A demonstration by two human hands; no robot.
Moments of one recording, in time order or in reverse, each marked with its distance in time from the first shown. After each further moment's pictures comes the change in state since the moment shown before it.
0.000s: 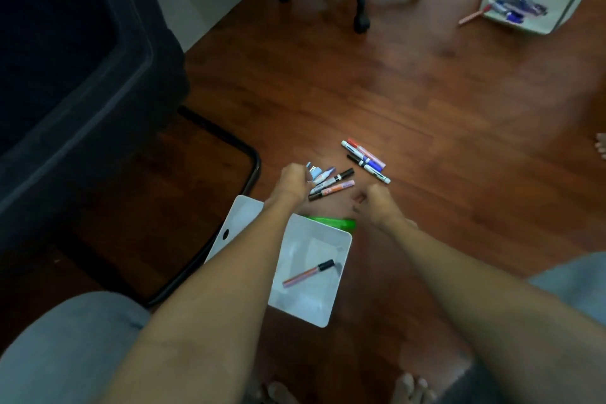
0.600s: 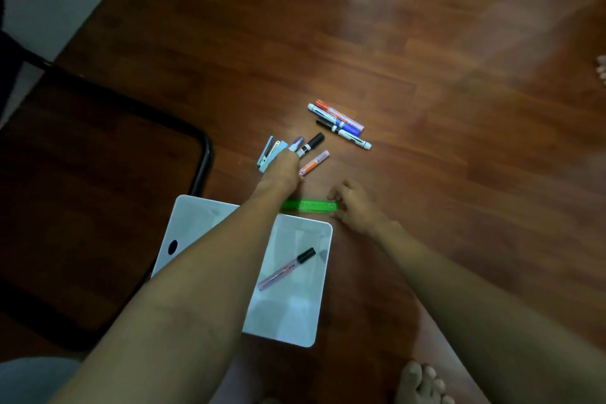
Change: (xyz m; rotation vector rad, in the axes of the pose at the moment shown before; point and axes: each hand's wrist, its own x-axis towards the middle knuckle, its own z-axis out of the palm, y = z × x) left_hand 0.082 -0.021 0.096 0.299 -0.156 0.163; right_hand 0.020 0.079 0.067 0.007 -0.091 -0.126
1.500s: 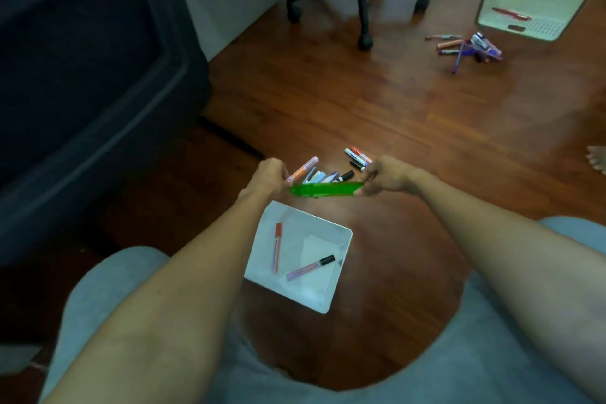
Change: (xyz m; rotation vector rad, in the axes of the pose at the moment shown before) left_hand -0.148 -0.014 -0.140 -0.153 0.185 -0.185; right_hand -0.033 -0.135 -0.162 0.092 -0.253 0.024
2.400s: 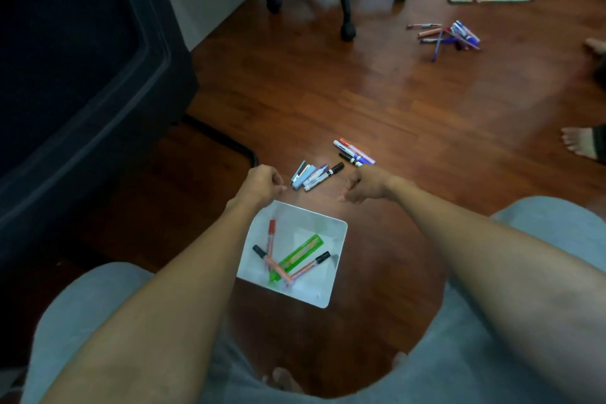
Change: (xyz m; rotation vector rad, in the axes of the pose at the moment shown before) left_hand 0.002 -0.025 0.019 -0.060 -0.012 0.012; right_hand 0.018 0.012 0.044 -0.004 -0.001 0.127
